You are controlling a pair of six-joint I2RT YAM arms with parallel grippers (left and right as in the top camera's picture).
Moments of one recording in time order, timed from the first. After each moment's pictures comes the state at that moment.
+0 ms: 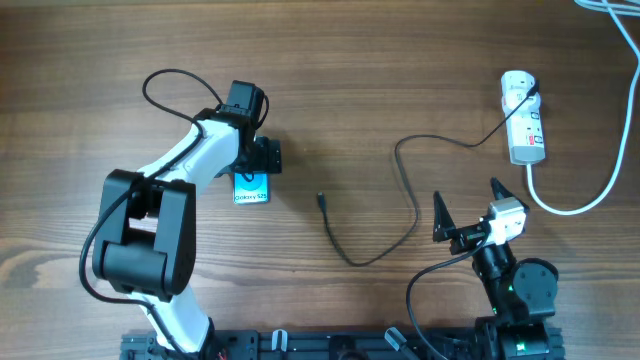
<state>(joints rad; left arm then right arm) -0.24 1.91 1.17 -0.68 -0.09 -0.29 0.08 0.06 0.01 0.00 -0.16 -0.01</state>
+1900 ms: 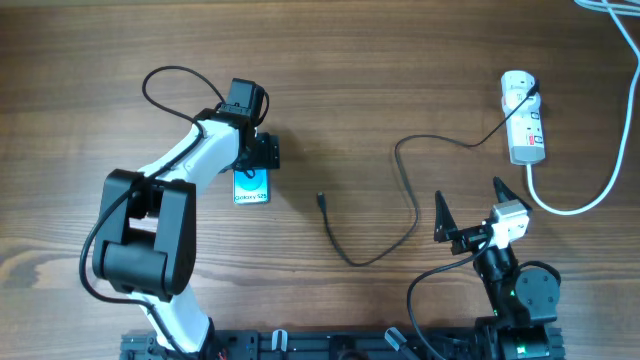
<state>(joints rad) -0.24 1.91 1.17 -0.62 -0.09 -0.29 0.08 0.02 0.01 0.01 -0.16 -0.01</state>
